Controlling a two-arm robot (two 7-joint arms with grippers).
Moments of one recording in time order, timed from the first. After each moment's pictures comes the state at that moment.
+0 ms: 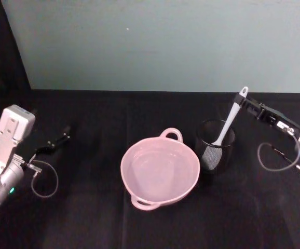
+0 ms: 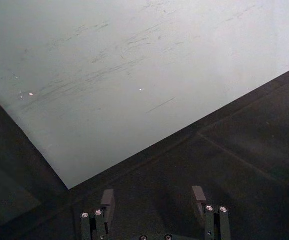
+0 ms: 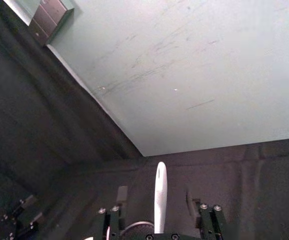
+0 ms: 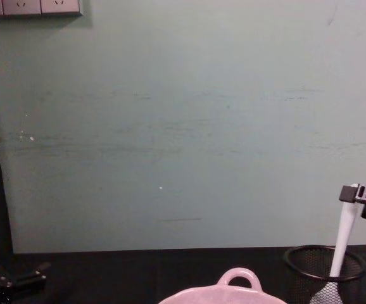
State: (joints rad) left arm -0.20 0.60 0.45 -1.41 -0.25 -0.12 0.03; right arm 0.36 0.51 -0.27 -1.27 1.01 0.25 0.47
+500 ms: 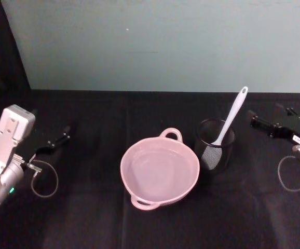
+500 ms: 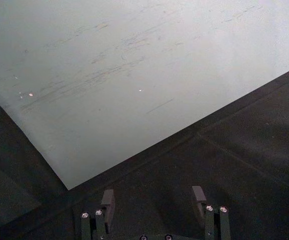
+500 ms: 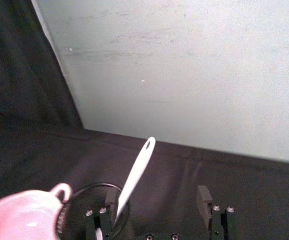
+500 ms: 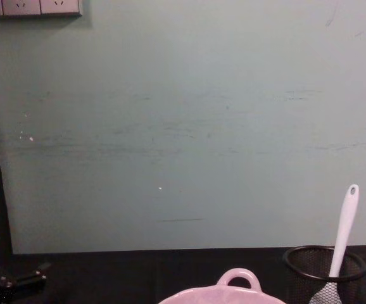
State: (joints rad) left arm -0.20 0.60 0.45 -1.41 -0.25 -0.12 0.03; right arm 0.20 0.70 -0.30 -1.57 0.77 0.18 0.23
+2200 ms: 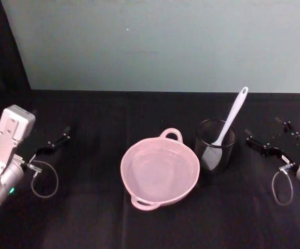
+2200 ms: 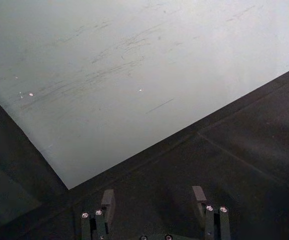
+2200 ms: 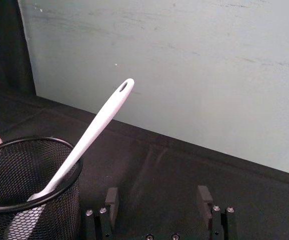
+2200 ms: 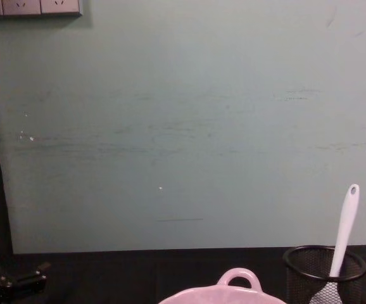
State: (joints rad) left arm -0.20 0.60 0.45 -1.41 -0.25 -0.12 0.03; right arm 0.25 0.56 -0.36 -1.30 0.40 -0.10 0.17
